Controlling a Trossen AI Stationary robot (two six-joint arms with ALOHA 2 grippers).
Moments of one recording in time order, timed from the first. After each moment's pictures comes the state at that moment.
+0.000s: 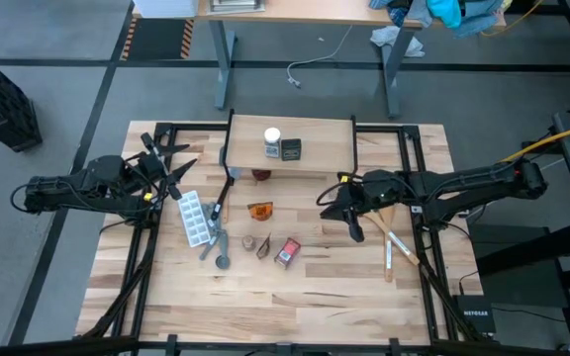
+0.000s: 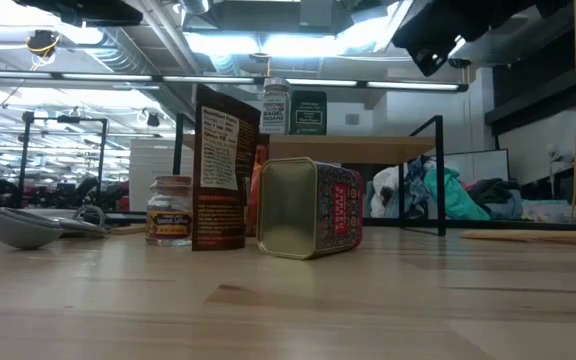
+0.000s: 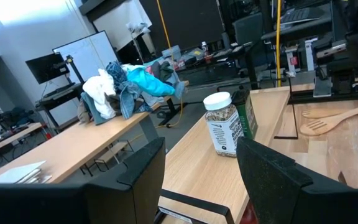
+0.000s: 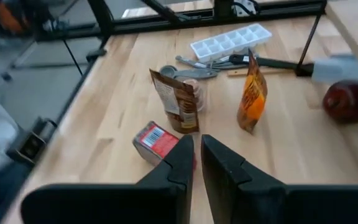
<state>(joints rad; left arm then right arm) -0.03 0.30 0.55 -0.26 -0.63 0.33 0.06 1.08 0.76 -0.14 -0.14 0.13</state>
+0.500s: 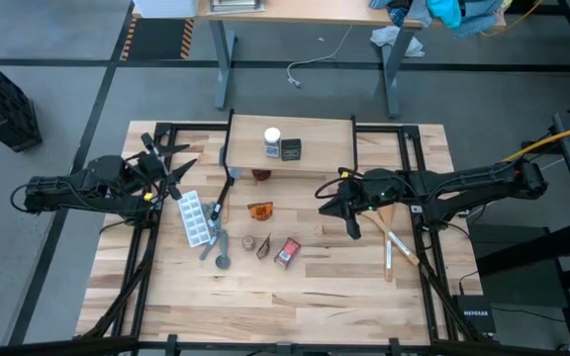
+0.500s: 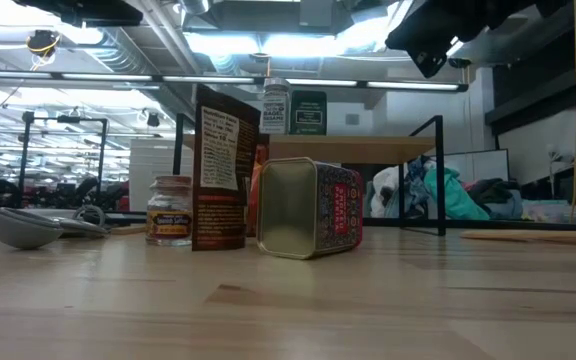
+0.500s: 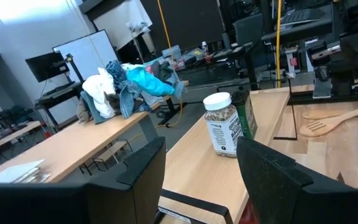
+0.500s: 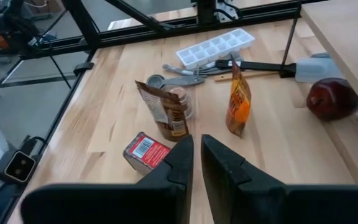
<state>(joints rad) -0.03 0.30 0.55 -0.26 -0.63 0.30 0.06 1.08 0.76 -0.12 -0.09 0.18</state>
